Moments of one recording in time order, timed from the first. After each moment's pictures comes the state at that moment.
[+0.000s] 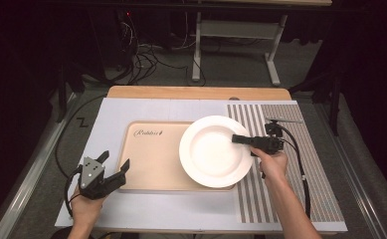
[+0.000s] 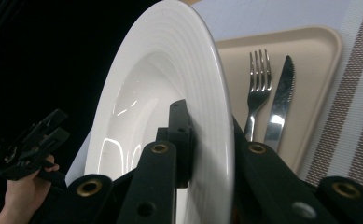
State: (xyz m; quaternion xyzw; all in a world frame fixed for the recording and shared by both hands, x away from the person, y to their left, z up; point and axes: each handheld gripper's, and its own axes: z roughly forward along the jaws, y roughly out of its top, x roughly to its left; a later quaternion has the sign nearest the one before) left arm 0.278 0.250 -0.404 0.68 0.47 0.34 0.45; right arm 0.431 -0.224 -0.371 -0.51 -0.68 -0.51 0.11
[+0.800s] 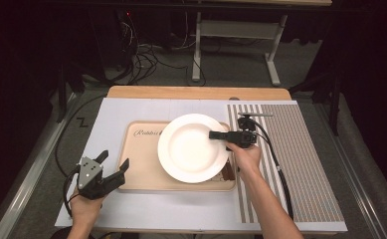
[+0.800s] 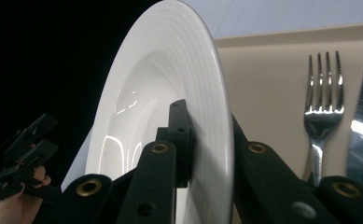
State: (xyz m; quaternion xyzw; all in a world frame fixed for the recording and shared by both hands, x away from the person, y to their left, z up) left arm 0.277 0.251 -0.402 0.67 0.47 0.34 0.46; right arm 0.453 -0.157 -0.380 -0.51 -0.70 -0.49 0.12
